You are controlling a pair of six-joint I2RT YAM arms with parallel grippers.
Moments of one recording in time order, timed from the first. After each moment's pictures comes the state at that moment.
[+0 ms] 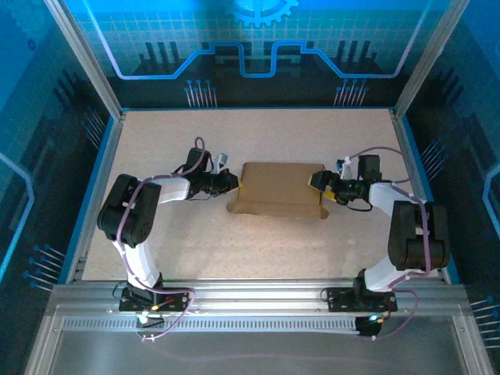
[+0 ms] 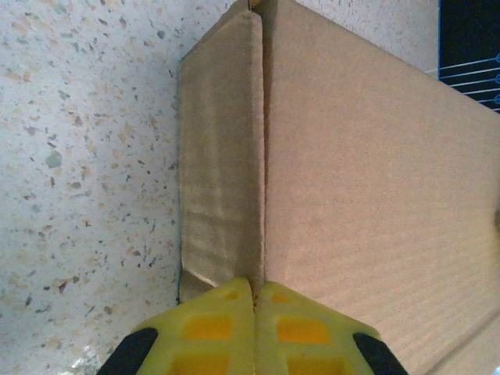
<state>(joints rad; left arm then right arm) -0.26 1.84 0.93 0.11 0.66 -0.66 -0.07 1.57 0.78 -0.21 -0.80 0.38</state>
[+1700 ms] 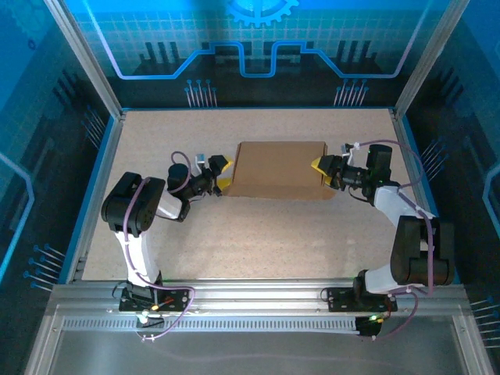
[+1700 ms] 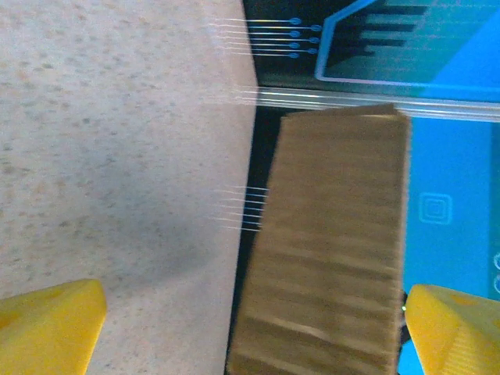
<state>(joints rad) -0.16 1.94 0.63 1.18 0.73 -1.50 -0.10 1.45 0.77 0.06 -1.05 0.80</state>
